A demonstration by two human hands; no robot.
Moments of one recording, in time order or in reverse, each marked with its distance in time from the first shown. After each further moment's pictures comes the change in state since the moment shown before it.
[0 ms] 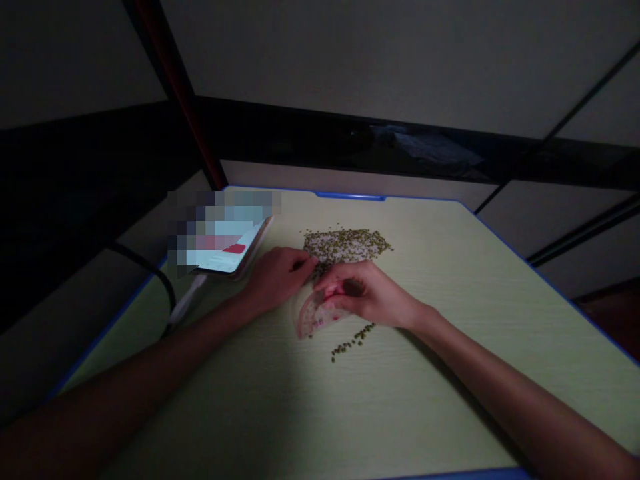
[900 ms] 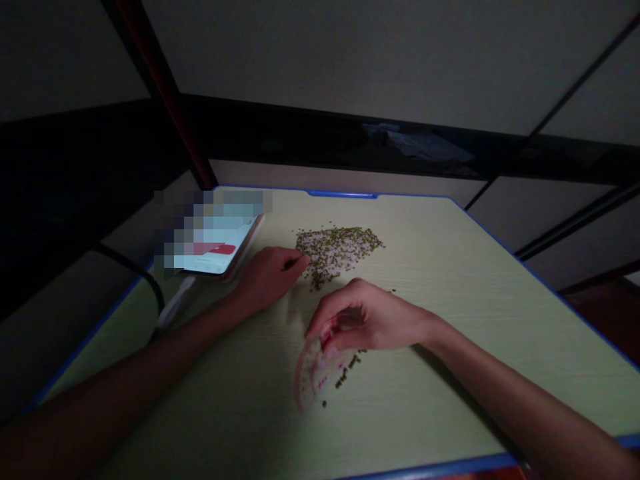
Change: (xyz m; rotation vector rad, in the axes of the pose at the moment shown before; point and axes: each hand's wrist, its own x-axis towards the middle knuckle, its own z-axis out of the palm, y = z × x) left_hand 0.000 0.001 -0.002 0.010 0.008 0.025; right_hand -0.015 -0.027 0.002 0.255 -0.274 0.048
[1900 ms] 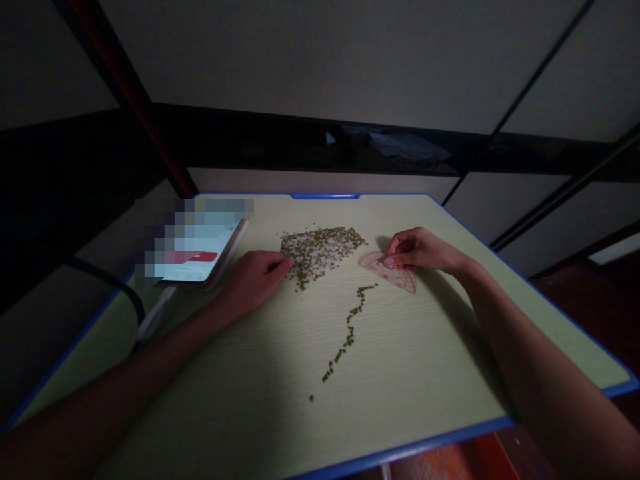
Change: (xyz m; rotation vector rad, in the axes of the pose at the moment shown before) left_hand 0.002 -0.001 0.000 0.022 0.008 -0.001; right_hand -0.073 0.022 -0.113 -0.276 0.572 0.467
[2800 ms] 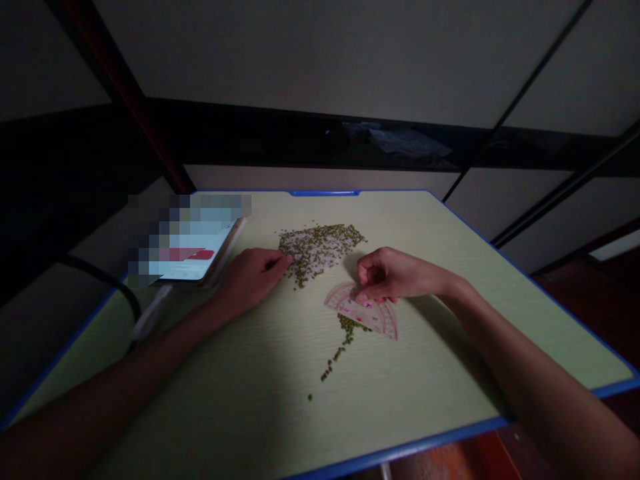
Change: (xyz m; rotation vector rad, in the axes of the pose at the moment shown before) left_hand 0.000 -0.003 0.002 -0.003 0.001 -0.004; right_hand -0.013 -0.032 0.049 -0.147 -0.369 -0.152
